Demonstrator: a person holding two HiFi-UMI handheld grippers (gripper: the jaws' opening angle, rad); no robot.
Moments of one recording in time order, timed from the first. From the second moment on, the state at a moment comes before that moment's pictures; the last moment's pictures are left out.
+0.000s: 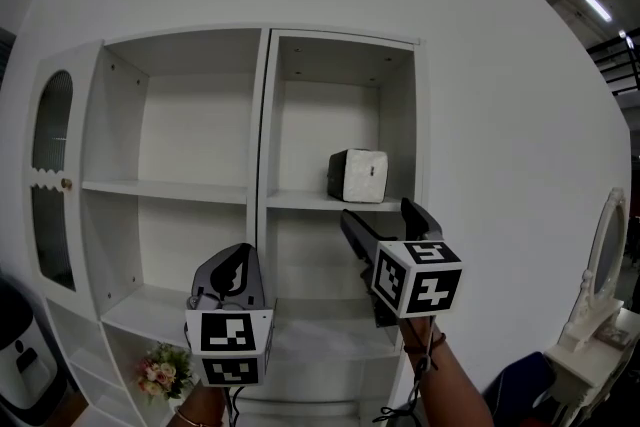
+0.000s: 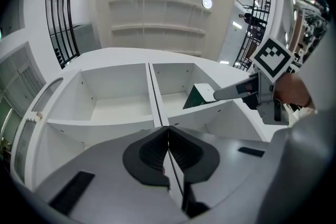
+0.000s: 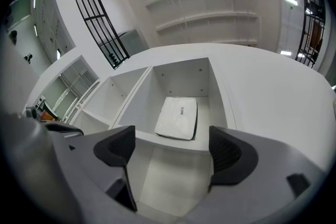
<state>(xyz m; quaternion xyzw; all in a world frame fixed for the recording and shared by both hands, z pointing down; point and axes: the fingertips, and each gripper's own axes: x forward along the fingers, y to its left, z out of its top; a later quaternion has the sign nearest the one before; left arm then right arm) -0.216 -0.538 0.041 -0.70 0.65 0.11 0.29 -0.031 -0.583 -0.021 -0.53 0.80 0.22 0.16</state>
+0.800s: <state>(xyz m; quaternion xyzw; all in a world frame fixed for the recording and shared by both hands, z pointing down) -0.252 -0.539 0.020 -0.69 0.65 0.13 0.30 -0.053 -0.622 -0.066 -0.58 0.78 0.20 0.11</state>
